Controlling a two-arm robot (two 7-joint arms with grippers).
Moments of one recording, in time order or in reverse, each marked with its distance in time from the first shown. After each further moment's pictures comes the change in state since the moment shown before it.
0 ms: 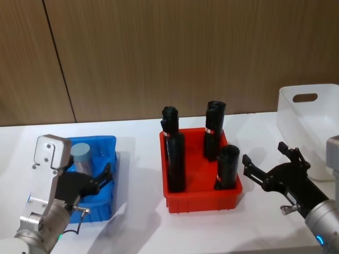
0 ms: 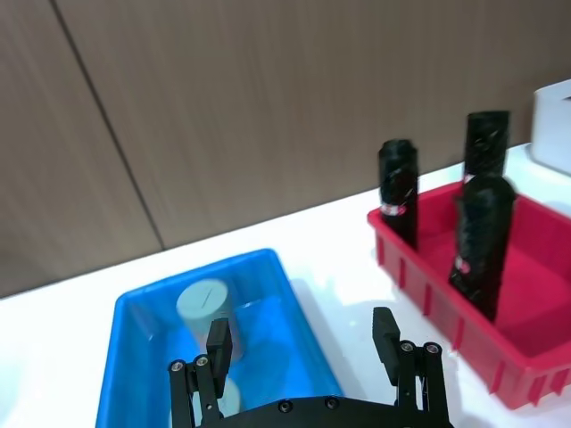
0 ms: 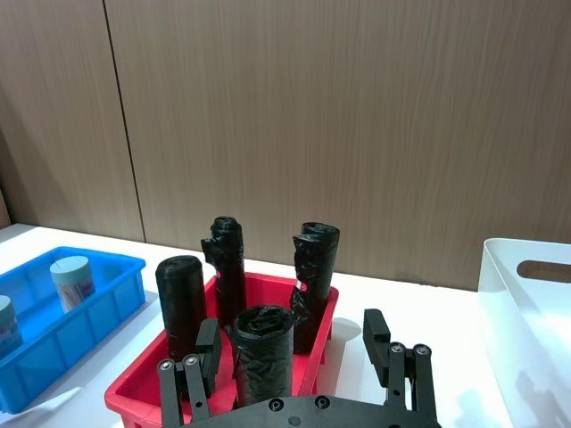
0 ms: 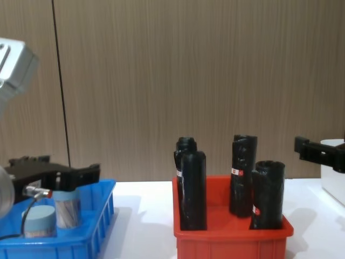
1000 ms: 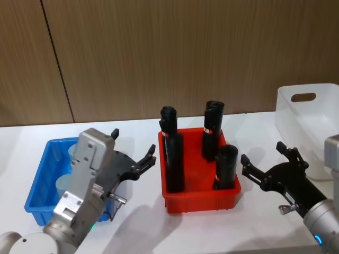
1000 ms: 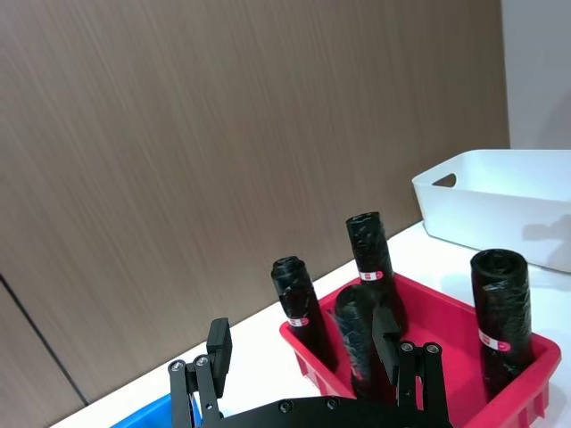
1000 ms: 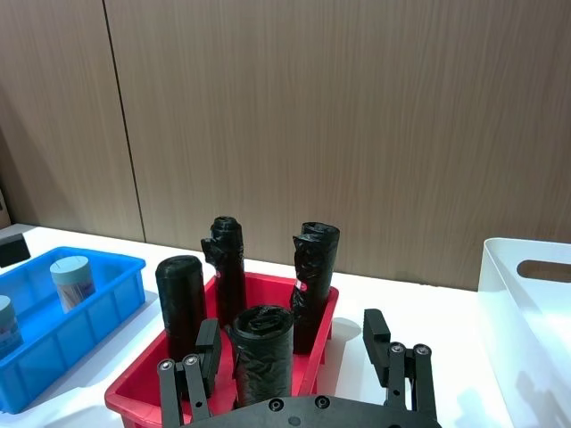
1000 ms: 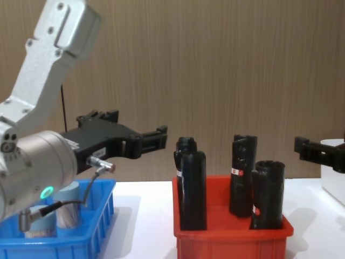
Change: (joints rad) left arm -0.061 -0.065 0.076 0.016 0.174 -0.187 -0.145; right arm 0.000 0.000 0.000 0.000 0.000 0.000 0.000
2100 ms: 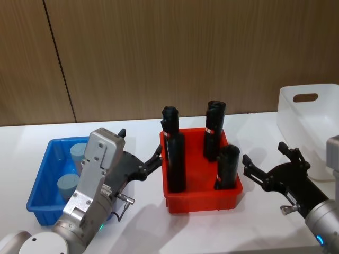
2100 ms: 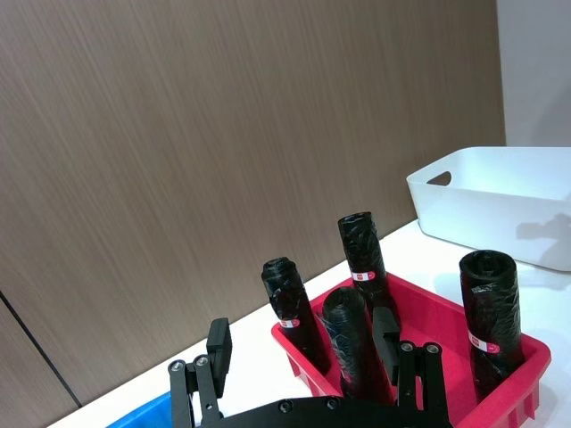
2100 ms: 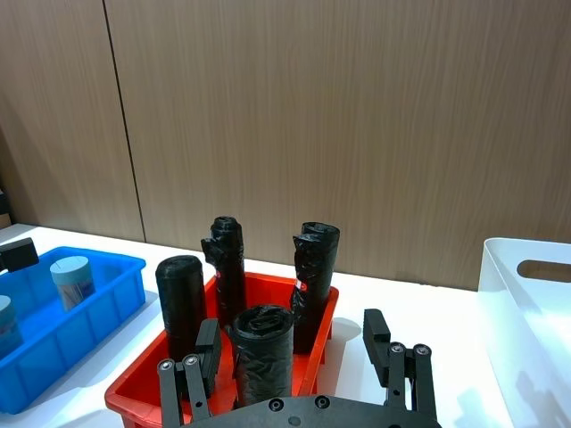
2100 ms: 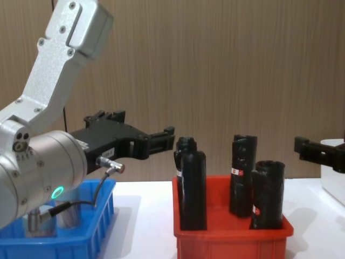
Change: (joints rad) left arm -0.003 -0.015 0.016 -0.008 0.018 0.023 0.015; right arm 0.000 0.000 0.000 0.000 0.000 0.000 0.000
